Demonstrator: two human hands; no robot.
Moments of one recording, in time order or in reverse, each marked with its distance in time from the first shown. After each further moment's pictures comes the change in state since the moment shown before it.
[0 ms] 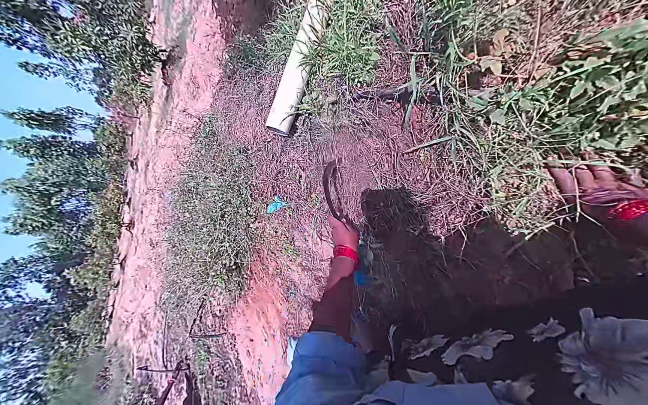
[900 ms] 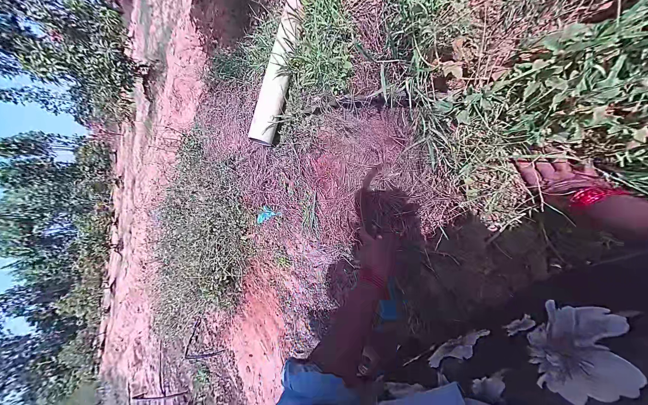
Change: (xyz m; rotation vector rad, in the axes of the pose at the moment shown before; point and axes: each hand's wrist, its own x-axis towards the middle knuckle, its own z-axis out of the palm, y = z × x) left_hand -0.079 0.031 0.040 -0.112 -0.262 0.271; right_hand 0.009 0.002 -0.001 0.070 -0.090 0.077
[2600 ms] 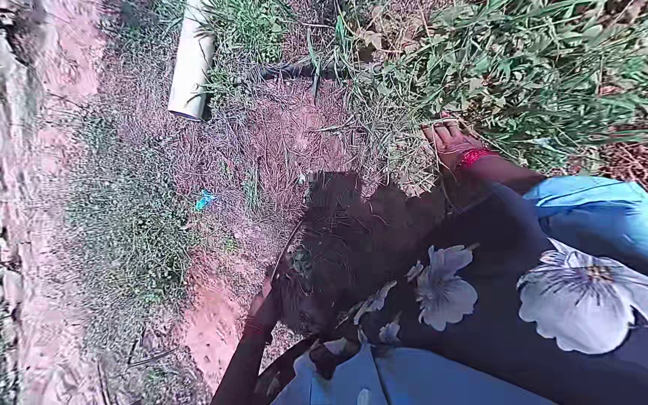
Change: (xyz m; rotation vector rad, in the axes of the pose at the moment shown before) left_hand -0.108 -0.139 -0.072 0.549 -0.100 -0.205; right_hand 0.002 0.011 0.004 -0.011 0.027 -0.077
